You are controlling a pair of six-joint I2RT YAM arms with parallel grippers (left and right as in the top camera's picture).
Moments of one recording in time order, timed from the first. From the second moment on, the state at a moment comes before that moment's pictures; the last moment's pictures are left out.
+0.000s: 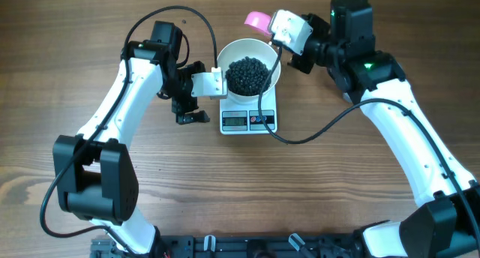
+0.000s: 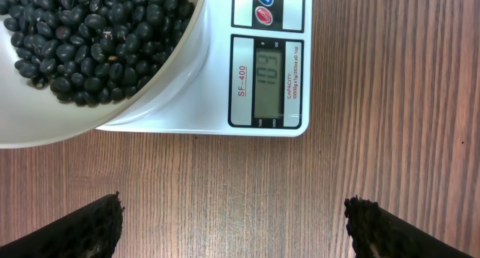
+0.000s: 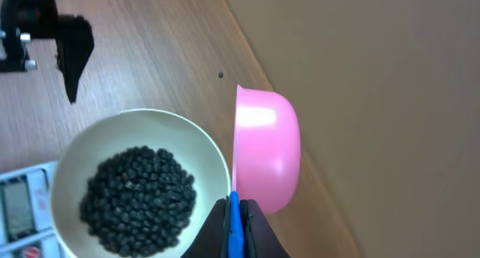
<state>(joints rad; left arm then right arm) -0.18 1.83 1.44 -1.05 0.42 1.35 0.28 1.59 1.37 -0.37 -0.44 -0.80</state>
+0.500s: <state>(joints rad) -0.18 1.83 1.44 -1.05 0.42 1.35 -0.18 1.57 1.54 -0.85 -0.33 -0.38</state>
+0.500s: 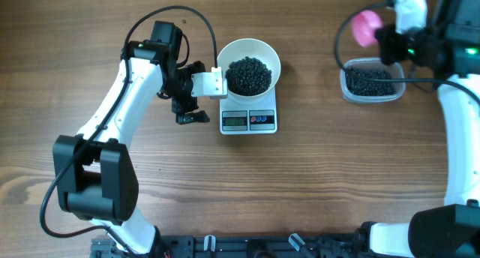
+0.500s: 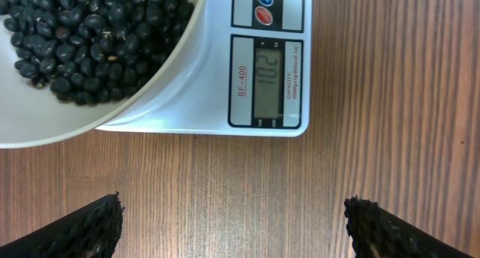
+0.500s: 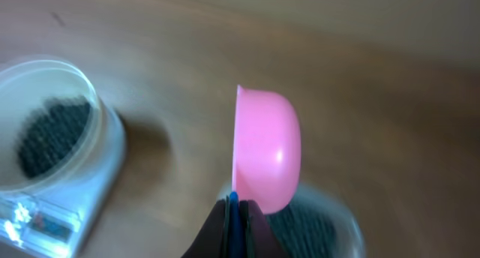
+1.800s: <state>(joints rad) -0.18 1.83 1.44 -1.05 0.42 1.35 -0.24 1.71 1.54 -0.96 -0.09 -0.25</state>
